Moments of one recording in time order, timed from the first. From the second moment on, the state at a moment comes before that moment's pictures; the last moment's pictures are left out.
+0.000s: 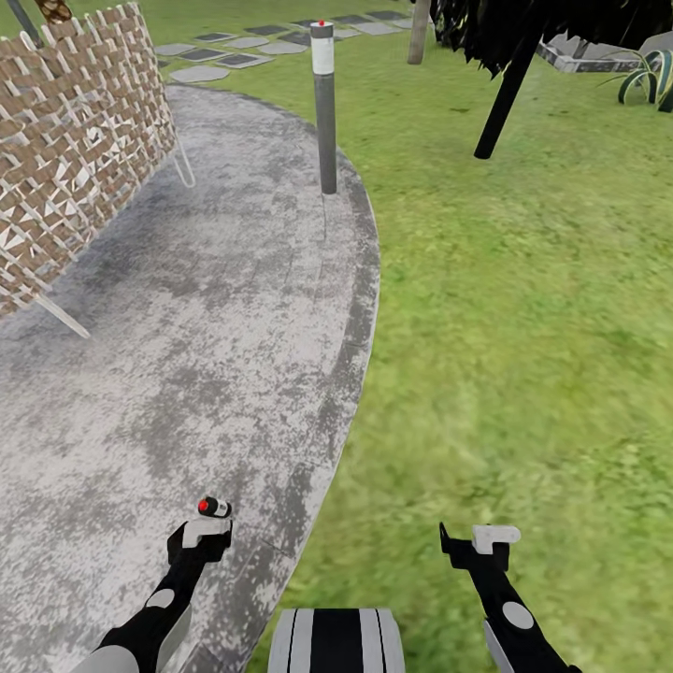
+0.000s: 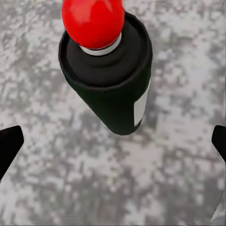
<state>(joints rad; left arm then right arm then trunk) -0.56 0.05 0.15 -0.29 -0.11 -0.43 0.02 -0.30 -0.04 0.00 -0.82 0.00 -0.17 -0.08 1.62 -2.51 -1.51</state>
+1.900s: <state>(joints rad) -0.56 0.05 0.16 -0.29 -0.11 -0.45 0.02 -0.30 -0.04 0.00 -0.82 0.00 -0.17 -0.08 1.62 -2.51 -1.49</state>
